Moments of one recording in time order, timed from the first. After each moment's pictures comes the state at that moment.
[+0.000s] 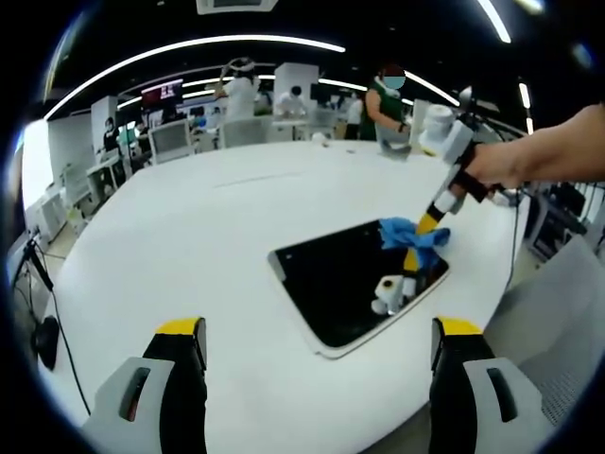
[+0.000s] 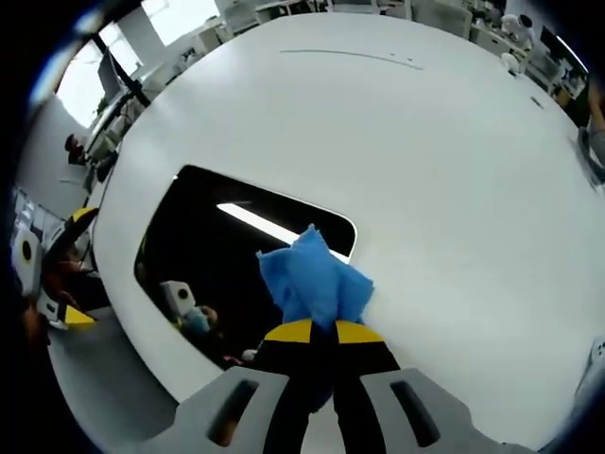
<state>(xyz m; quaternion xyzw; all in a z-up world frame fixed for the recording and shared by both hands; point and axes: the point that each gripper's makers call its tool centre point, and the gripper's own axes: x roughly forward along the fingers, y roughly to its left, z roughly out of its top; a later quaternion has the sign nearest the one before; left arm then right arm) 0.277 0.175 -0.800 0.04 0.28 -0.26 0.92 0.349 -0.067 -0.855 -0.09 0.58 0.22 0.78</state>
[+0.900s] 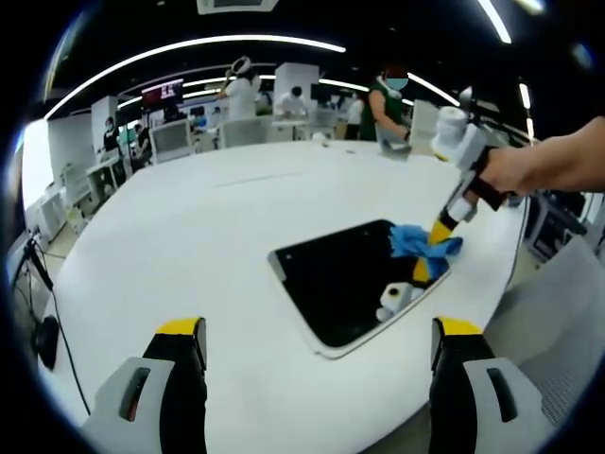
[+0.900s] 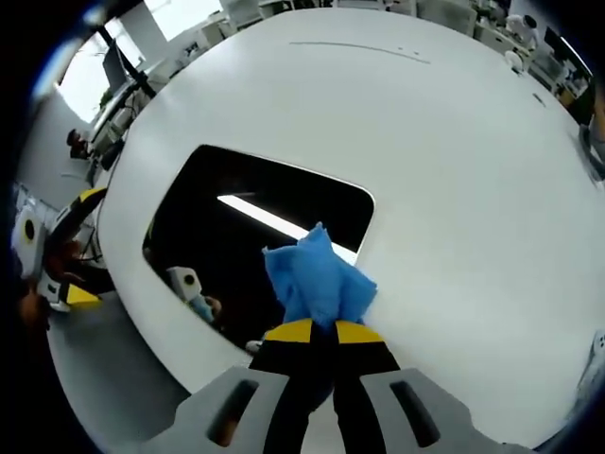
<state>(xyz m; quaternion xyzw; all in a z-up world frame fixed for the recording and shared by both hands) 0.276 0.174 -0.798 0.04 0.28 -0.26 0.92 0.322 -0.065 -0.854 -0.09 0.59 0.22 0.77</state>
